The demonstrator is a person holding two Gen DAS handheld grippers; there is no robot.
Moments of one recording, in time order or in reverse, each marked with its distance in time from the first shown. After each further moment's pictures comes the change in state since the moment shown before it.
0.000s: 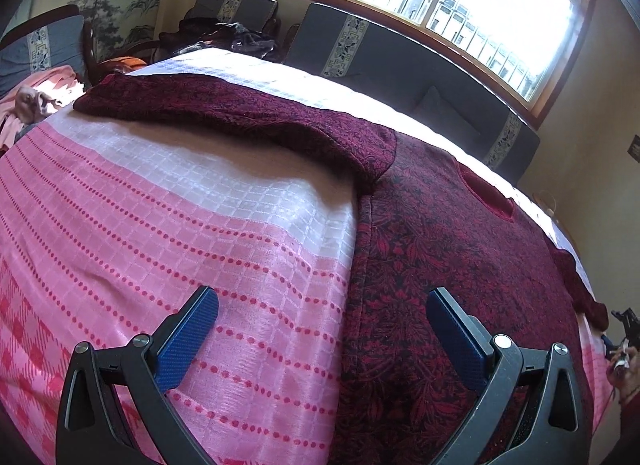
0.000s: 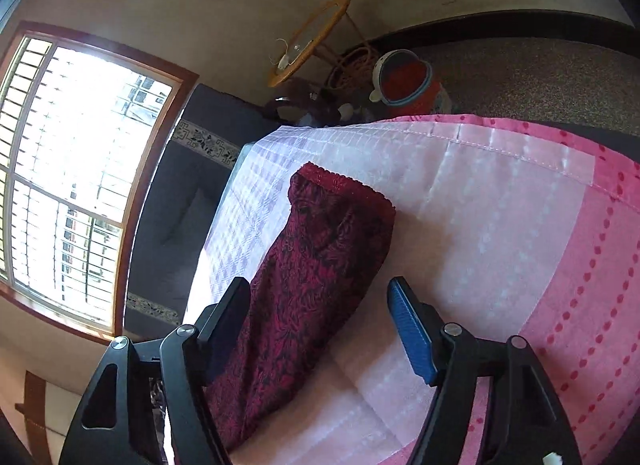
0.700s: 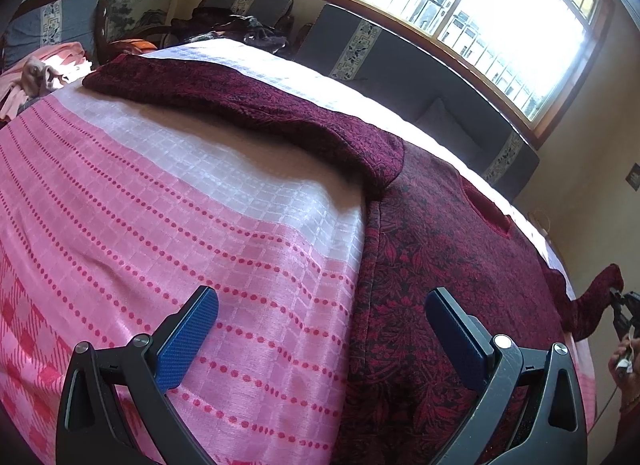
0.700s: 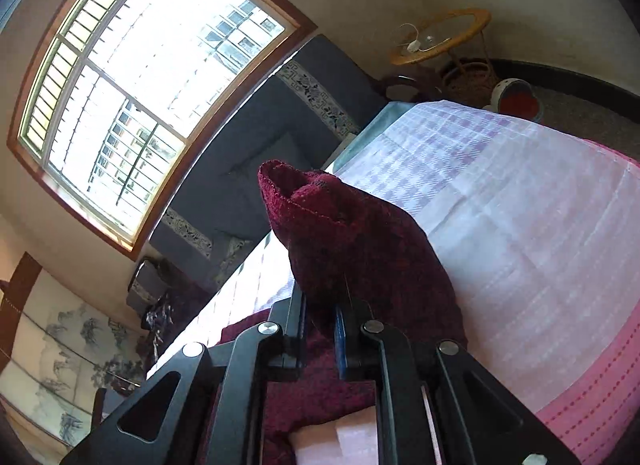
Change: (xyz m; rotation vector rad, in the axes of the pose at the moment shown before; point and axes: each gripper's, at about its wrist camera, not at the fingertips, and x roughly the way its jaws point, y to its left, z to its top) left arm -0.007 0.016 -0.002 -0.082 -0.010 -0.035; right arm -0.015 0.169 -0.108 -0.381 0.092 0.166
